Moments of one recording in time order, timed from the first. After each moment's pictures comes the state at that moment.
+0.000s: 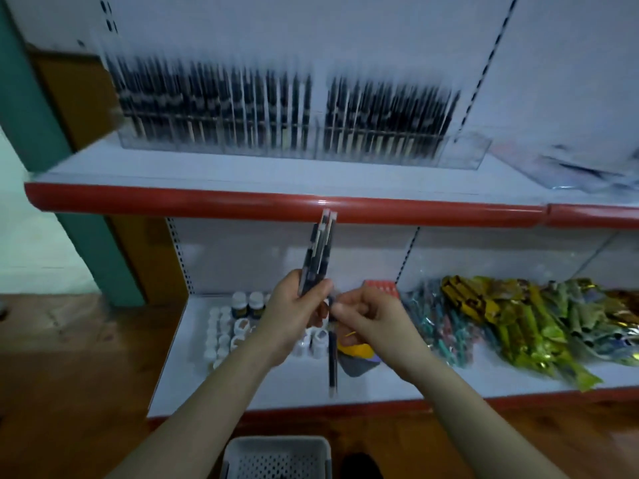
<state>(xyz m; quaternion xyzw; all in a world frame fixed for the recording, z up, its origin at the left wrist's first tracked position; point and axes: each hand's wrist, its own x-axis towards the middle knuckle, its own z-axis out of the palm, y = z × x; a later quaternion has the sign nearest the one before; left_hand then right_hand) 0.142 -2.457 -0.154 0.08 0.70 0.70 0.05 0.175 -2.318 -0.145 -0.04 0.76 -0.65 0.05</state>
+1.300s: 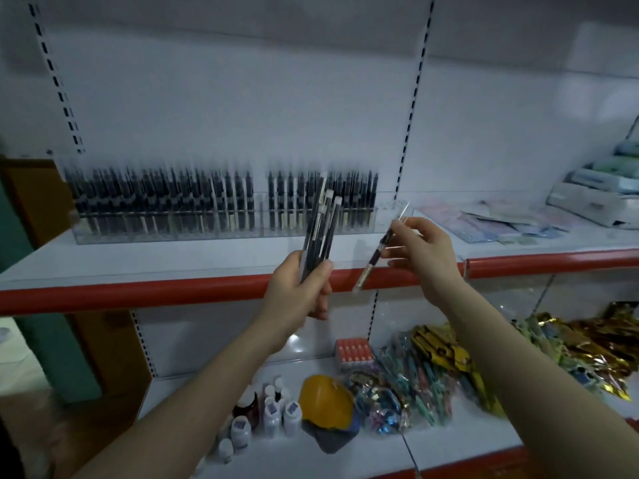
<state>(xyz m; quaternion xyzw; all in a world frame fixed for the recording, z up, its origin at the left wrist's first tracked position) 0.112 -2.389 -0.053 0.21 0.69 0.69 -0.02 0.109 -2.204 -0.019 0.05 0.69 -0.68 -0.23</state>
